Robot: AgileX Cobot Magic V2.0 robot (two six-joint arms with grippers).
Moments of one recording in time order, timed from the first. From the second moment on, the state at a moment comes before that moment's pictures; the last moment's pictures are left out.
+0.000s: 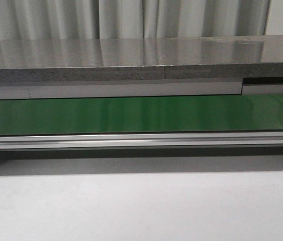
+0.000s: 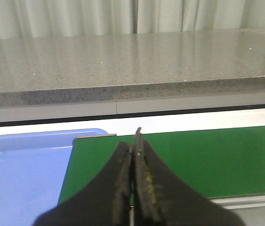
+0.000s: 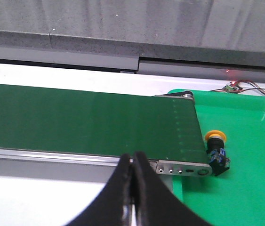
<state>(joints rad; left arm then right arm) -0.08 0.38 -0.22 -0.30 0.02 0.31 -0.16 0.31 -0.45 0.27 0.54 -0.35</state>
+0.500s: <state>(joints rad) -0.08 0.38 -0.22 -0.30 0.02 0.31 -0.02 0.14 -0.21 0.08 0.32 -0.07</state>
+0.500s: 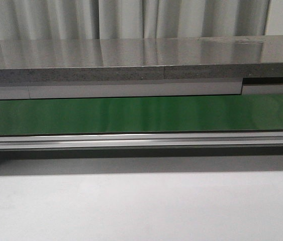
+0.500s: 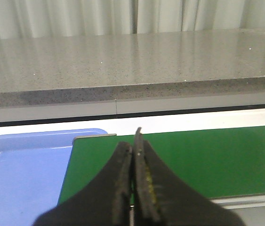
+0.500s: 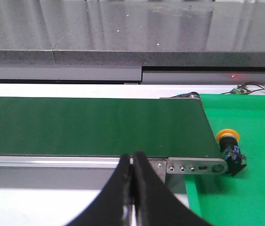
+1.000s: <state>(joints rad) -0.08 0.38 -0.22 -0.30 0.02 0.31 -0.02 -0.01 0.03 0.04 0.21 -0.02</state>
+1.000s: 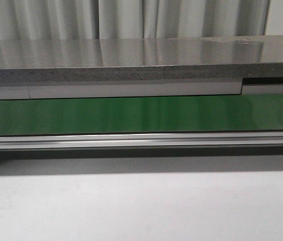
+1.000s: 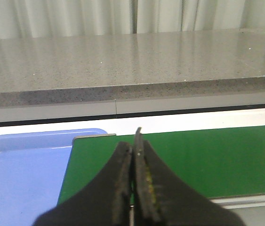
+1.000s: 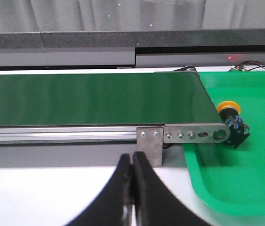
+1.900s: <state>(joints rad) -0.08 0.38 -0.22 -0.30 0.02 0.31 -0.02 -0.01 0.03 0.04 0.20 -0.02</state>
